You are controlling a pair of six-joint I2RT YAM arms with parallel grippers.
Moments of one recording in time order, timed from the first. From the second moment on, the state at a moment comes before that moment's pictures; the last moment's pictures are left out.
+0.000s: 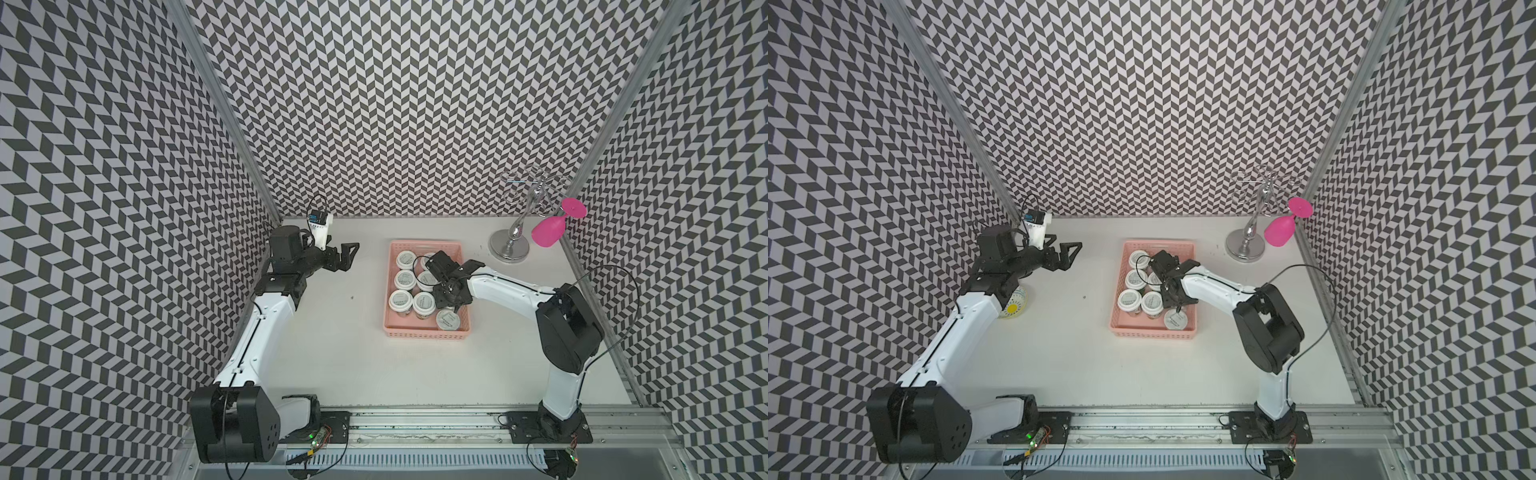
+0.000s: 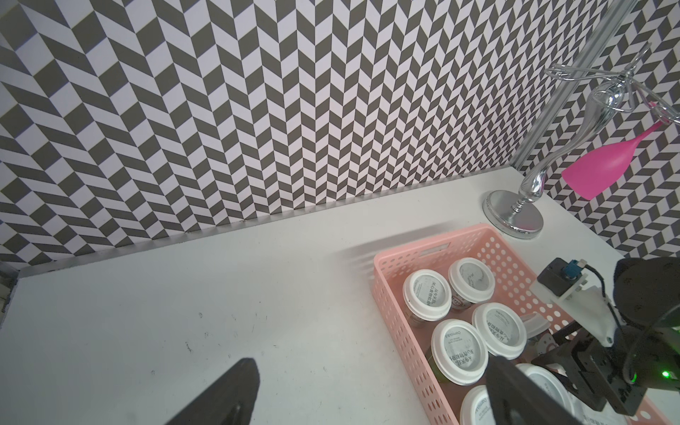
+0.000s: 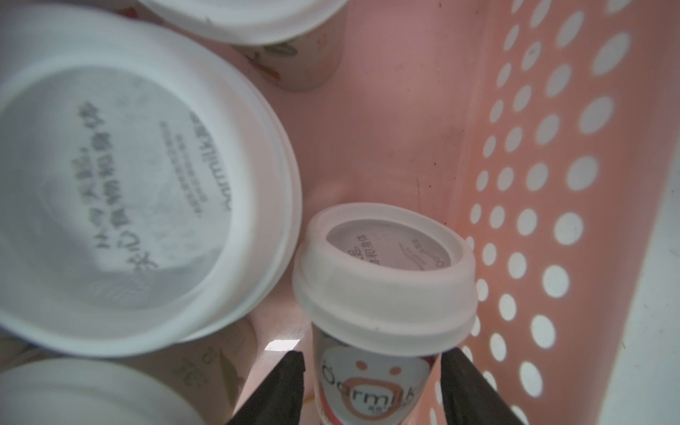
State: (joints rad) left arm 0.01 1.24 1.05 -0.21 0.51 0.05; right arm 0.67 1.87 1.37 -0.79 0.24 0.52
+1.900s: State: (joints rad) left arm 0.01 1.24 1.05 -0.21 0.53 0.05; right arm 0.66 1.80 1.32 -0.74 0.27 0.68
